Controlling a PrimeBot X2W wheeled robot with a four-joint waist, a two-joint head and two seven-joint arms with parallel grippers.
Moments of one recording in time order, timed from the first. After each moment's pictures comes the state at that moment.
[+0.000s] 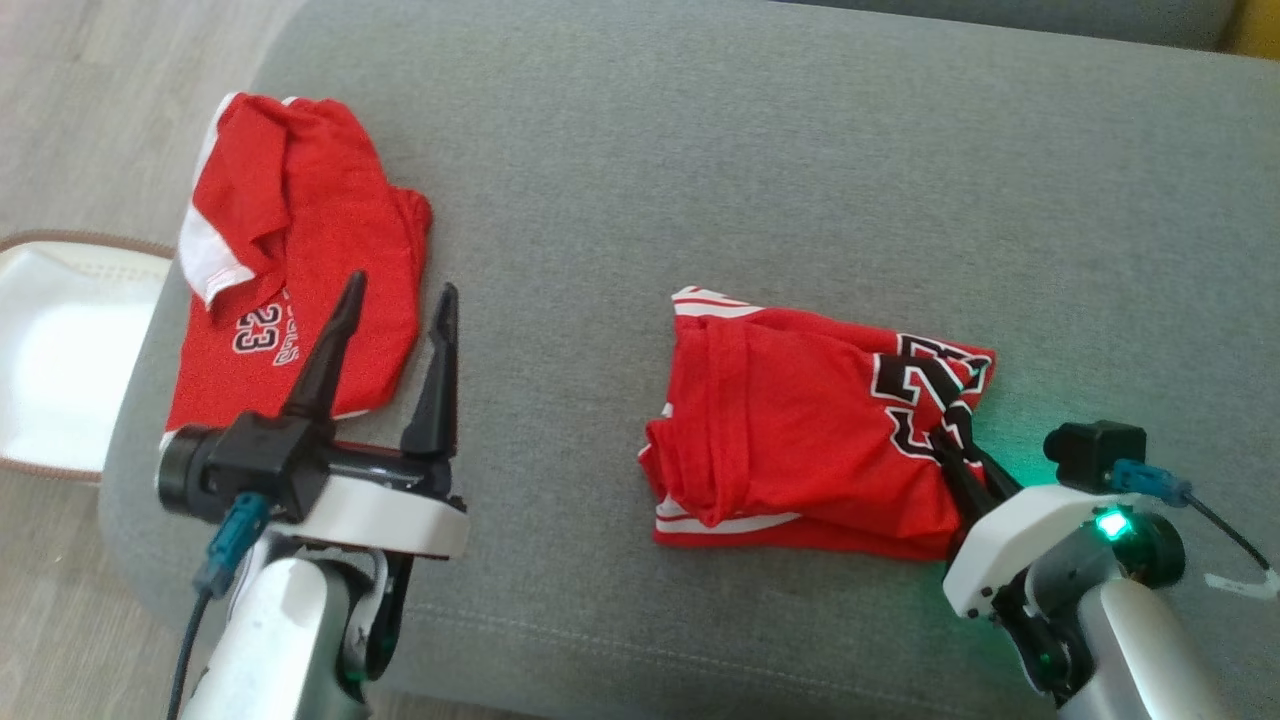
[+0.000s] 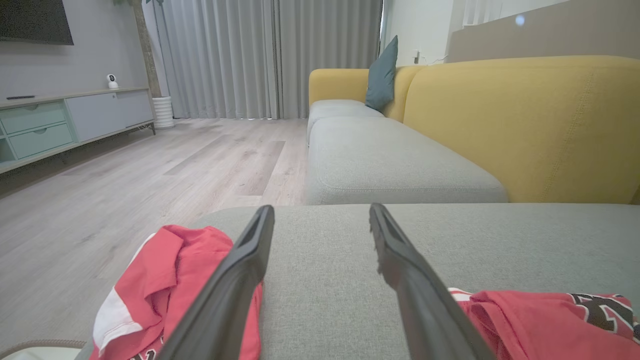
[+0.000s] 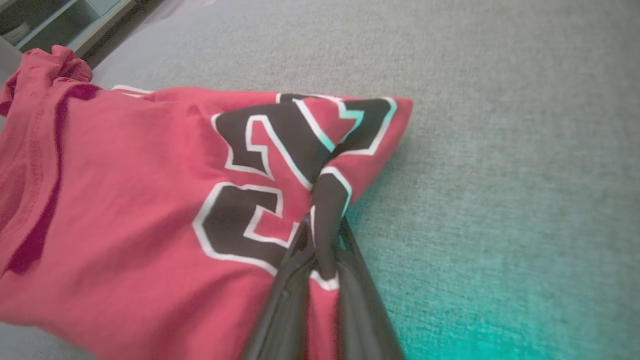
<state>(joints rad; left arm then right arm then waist) -0.17 0.14 -0.29 0.04 -0.18 0.06 -0.25 -0.16 -0.12 0.14 0.41 0.34 0.13 0.17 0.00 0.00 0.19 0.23</state>
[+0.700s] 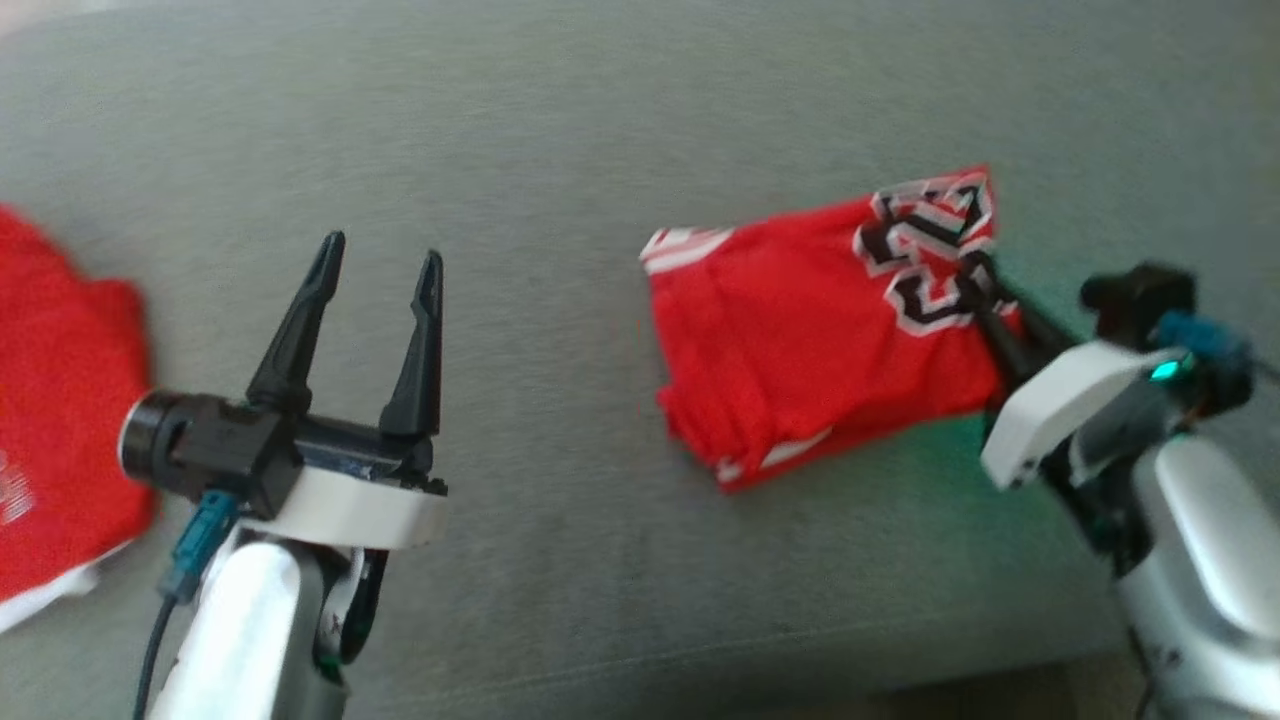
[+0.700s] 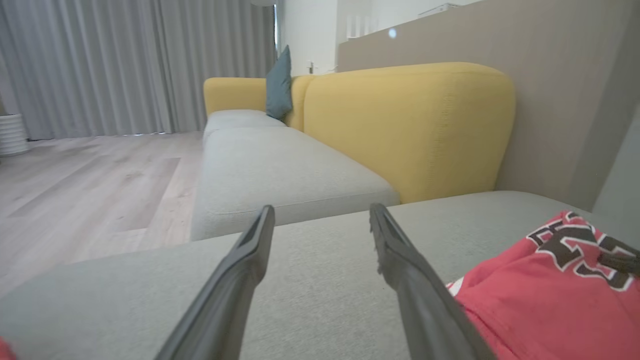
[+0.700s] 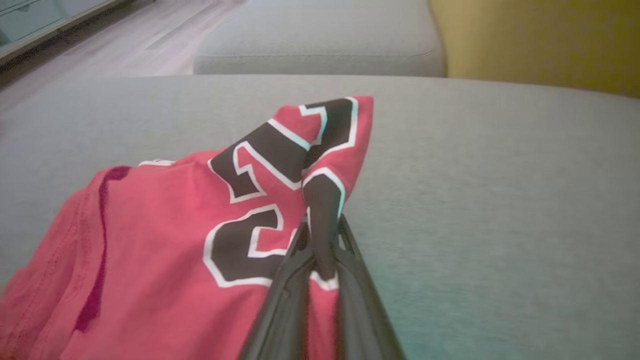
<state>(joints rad) -0.18 0.15 -0.25 -0.03 -0.14 0.01 -0.26 -0.34 -0.27 0.25 0.27 0.33 0.13 0.20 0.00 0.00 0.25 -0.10</state>
